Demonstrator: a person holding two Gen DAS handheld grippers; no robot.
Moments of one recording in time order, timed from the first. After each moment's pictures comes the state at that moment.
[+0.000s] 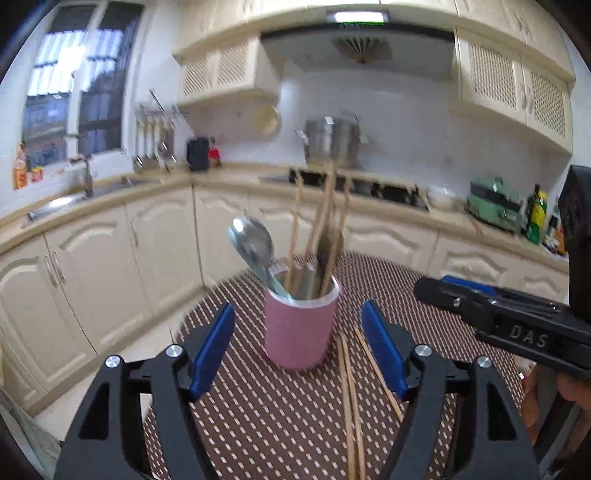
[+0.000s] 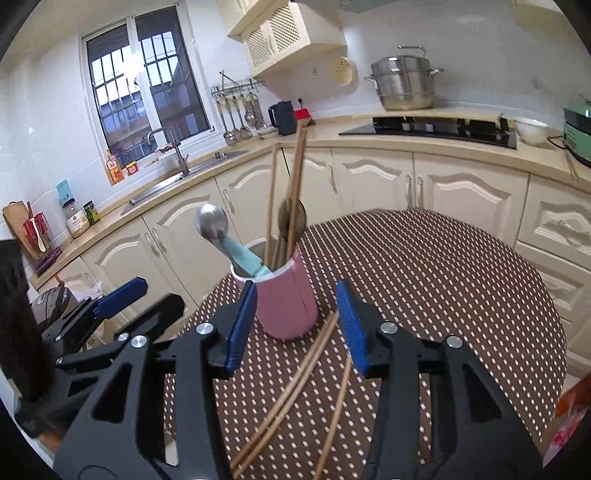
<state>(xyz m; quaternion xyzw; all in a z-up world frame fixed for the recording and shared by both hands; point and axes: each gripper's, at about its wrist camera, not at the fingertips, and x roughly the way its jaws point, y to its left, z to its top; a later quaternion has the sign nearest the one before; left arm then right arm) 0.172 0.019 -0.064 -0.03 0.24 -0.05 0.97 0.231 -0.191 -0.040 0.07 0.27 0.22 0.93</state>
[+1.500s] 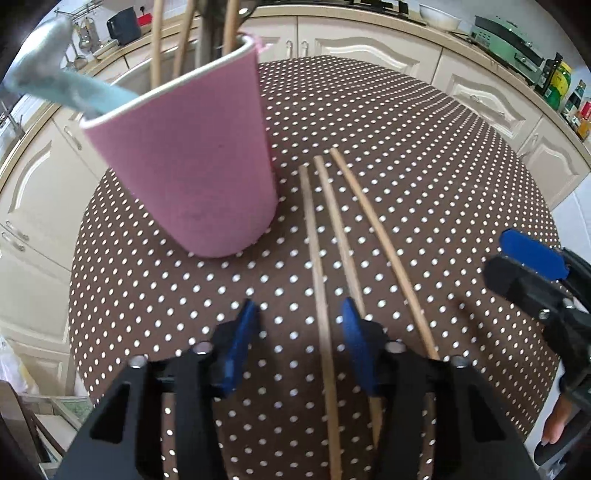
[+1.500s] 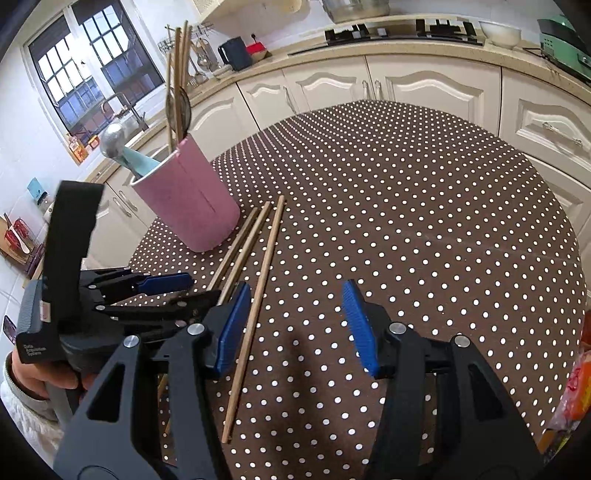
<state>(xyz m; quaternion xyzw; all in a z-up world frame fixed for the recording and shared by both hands) 0.299 -0.059 -0.177 0.06 0.54 -0.09 0.84 0.261 -0.241 -0.136 0.11 0.42 0.19 0.88</state>
